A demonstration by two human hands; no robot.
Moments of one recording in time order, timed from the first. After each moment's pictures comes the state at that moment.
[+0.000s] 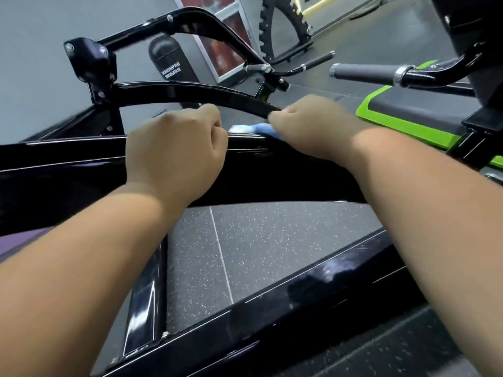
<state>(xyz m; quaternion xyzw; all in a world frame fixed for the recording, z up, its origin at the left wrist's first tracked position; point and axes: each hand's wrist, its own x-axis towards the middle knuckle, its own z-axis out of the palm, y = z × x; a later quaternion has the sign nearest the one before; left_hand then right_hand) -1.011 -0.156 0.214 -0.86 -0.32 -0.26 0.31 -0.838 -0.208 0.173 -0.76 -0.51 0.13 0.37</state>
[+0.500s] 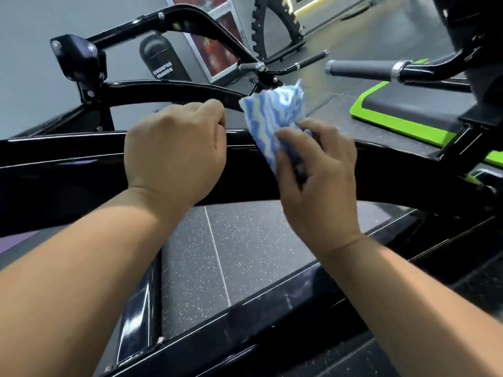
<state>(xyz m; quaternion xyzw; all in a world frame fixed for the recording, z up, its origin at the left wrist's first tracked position) -1.010 -0.147 0.204 -0.85 -0.25 -0.31 0.33 -0.903 -0.222 0.098 -0.63 -0.38 -0.18 0.66</state>
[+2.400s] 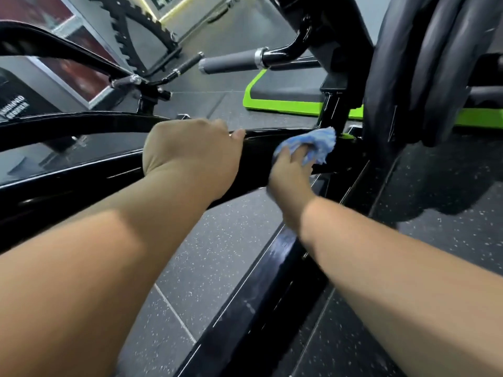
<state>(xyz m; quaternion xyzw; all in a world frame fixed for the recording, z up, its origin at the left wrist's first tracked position) -0.890 -0.173 0.151 -0.90 -0.15 -0.02 0.41 -0.818 -0.217 0.015 -0.90 -0.23 0.07 0.36</state>
